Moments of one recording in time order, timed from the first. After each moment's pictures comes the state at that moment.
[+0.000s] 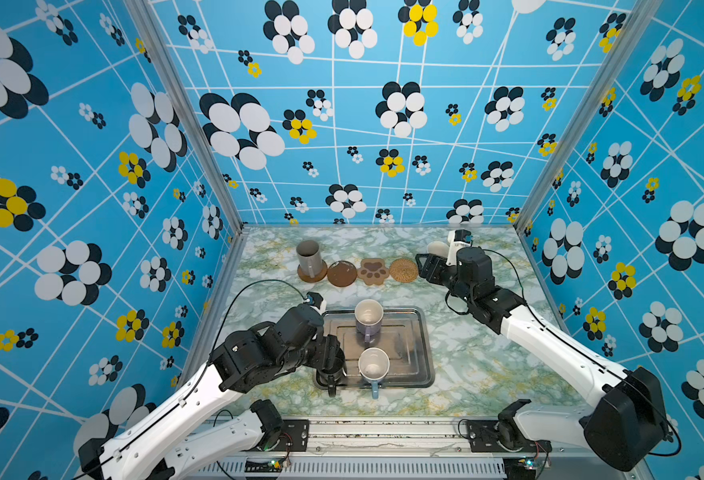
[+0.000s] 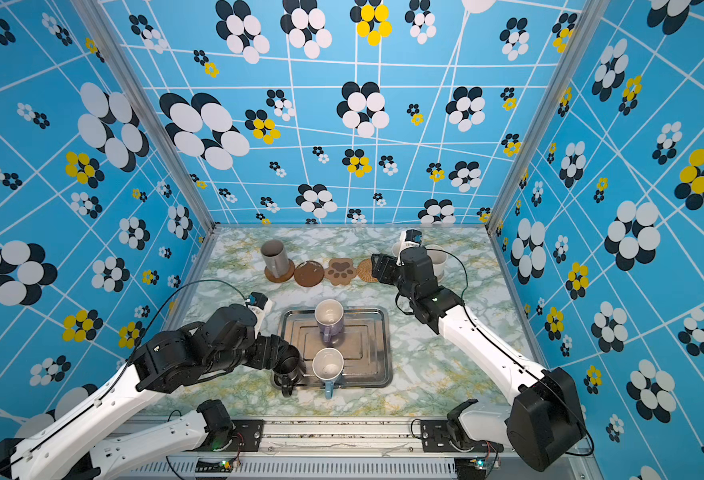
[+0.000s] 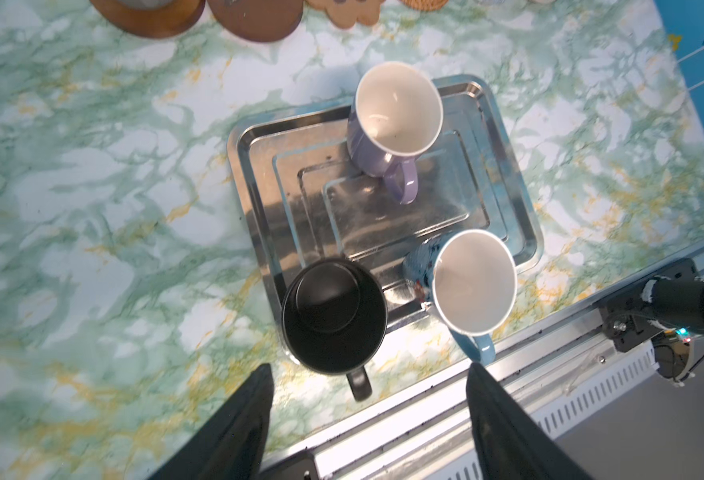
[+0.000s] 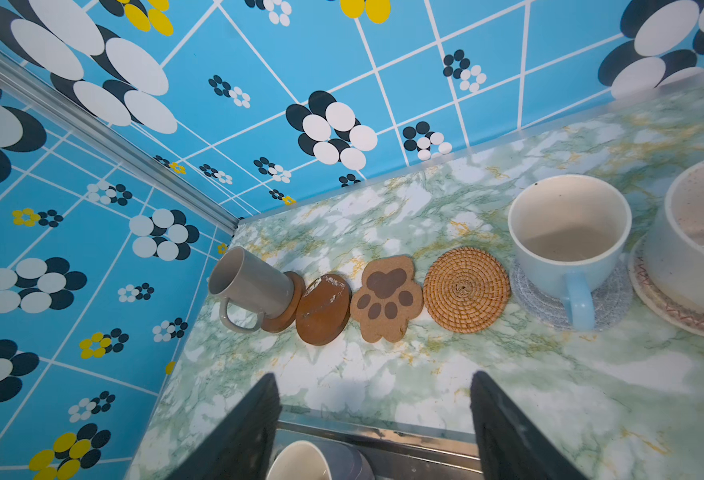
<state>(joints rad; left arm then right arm) -0.89 0.84 1.04 -1.16 -0.13 -0.61 0.50 1.29 0.98 -0.08 0.10 0.58</state>
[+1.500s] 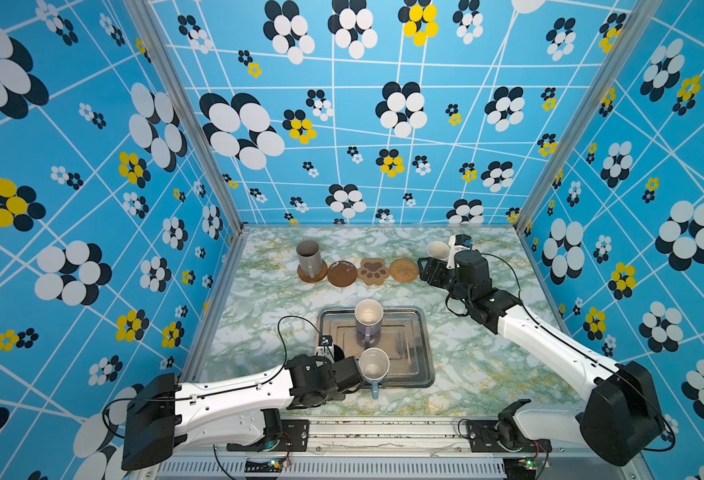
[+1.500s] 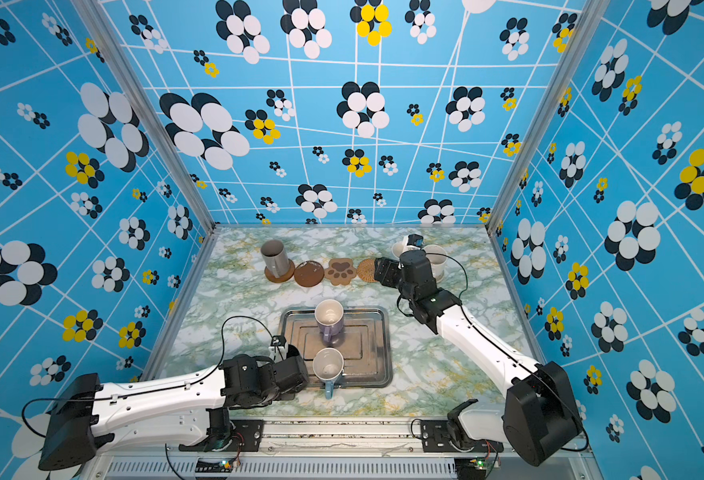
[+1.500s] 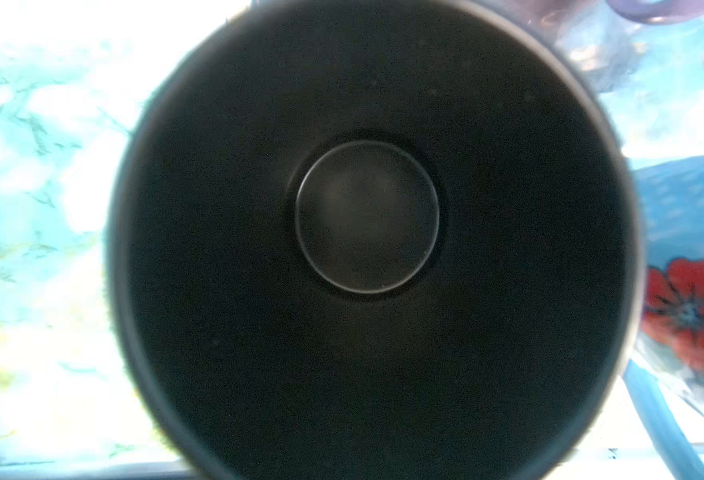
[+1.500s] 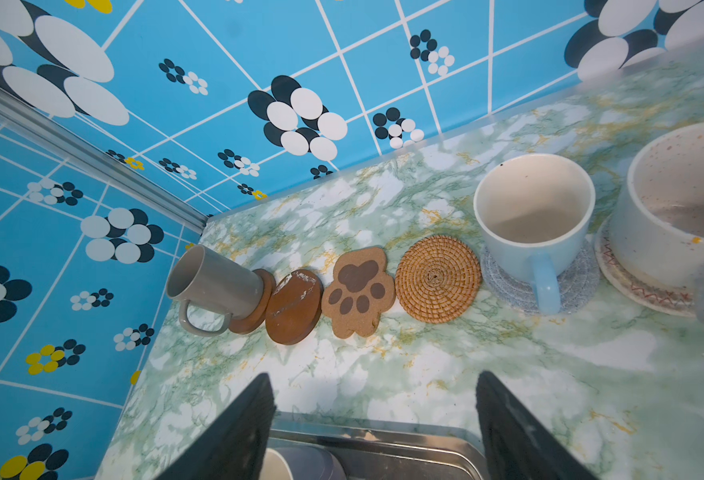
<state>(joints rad) -1.19 1.06 0.62 -0.90 -0.29 -1.18 0.48 1.31 0.94 -0.07 0.12 0.58</state>
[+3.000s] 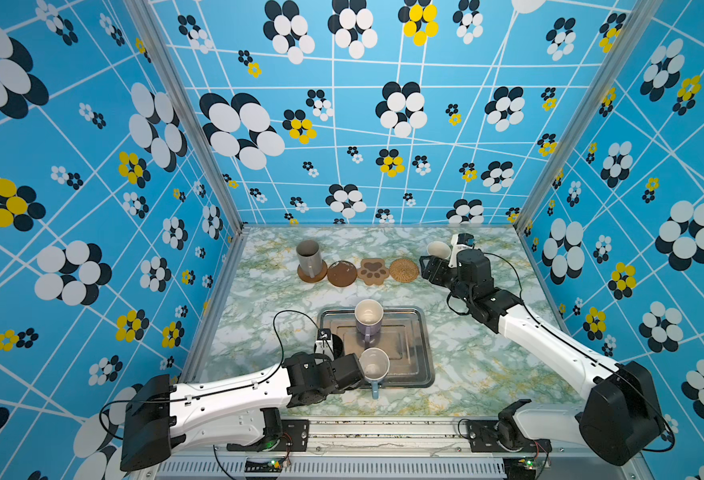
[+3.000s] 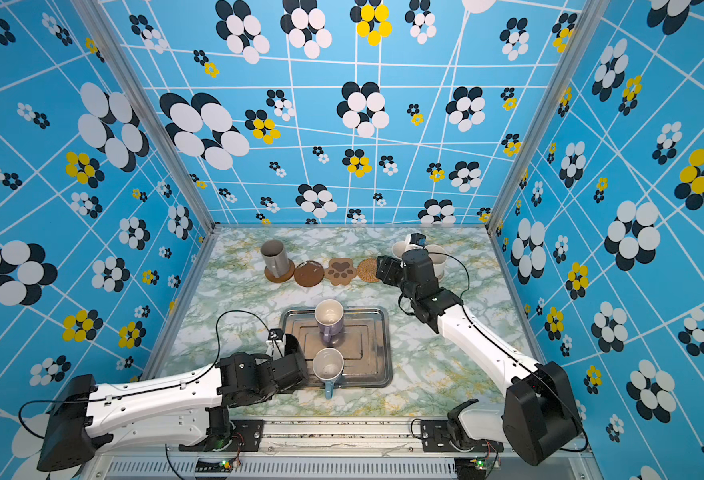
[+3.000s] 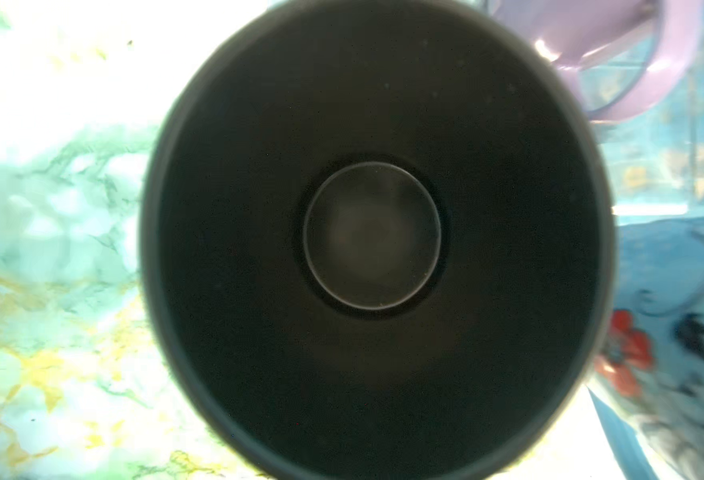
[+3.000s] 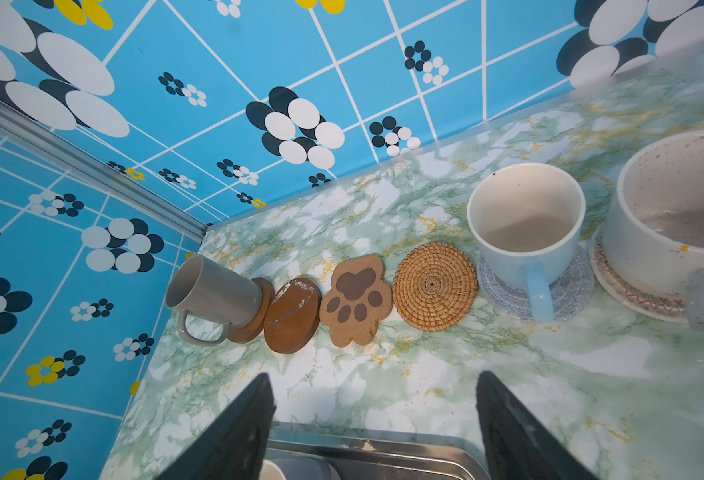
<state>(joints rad) -1.19 1.05 0.67 -0.93 -0.40 -1.16 0.46 1.31 0.94 -0.05 0.12 0.58</state>
